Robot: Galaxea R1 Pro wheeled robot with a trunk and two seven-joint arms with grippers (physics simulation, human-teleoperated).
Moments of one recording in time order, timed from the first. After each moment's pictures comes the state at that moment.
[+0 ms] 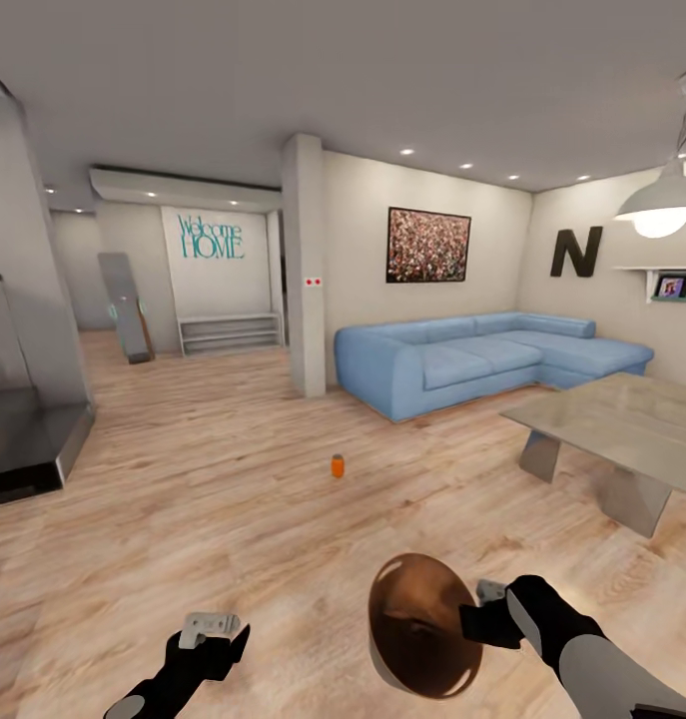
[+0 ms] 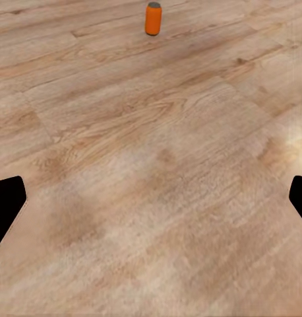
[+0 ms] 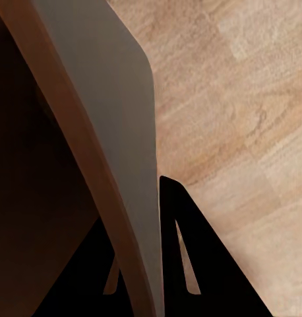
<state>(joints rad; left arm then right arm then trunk) -0.06 0.03 0.01 -1.17 0.04 0.22 -0.16 -0.67 -0.10 -0.13 -0.32 0.04 0.69 0.32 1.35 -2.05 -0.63</state>
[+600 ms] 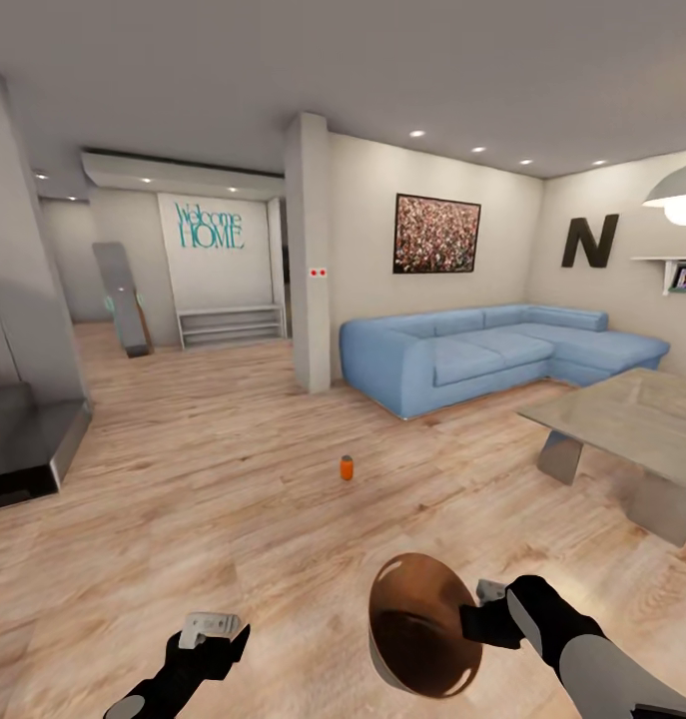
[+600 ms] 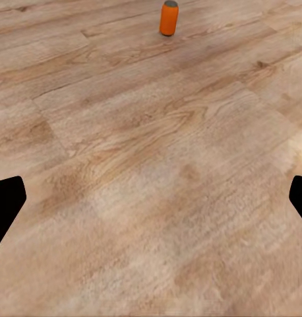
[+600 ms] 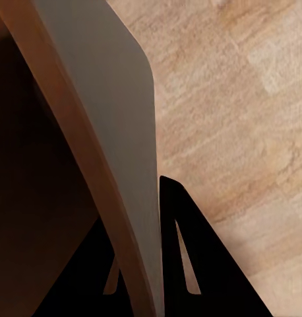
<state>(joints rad) -0.06 0.03 0.01 -1.17 0.04 0.22 -0.16 -0.67 -0.10 -0.13 -0.32 0.04 0.69 0.32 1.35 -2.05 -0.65</state>
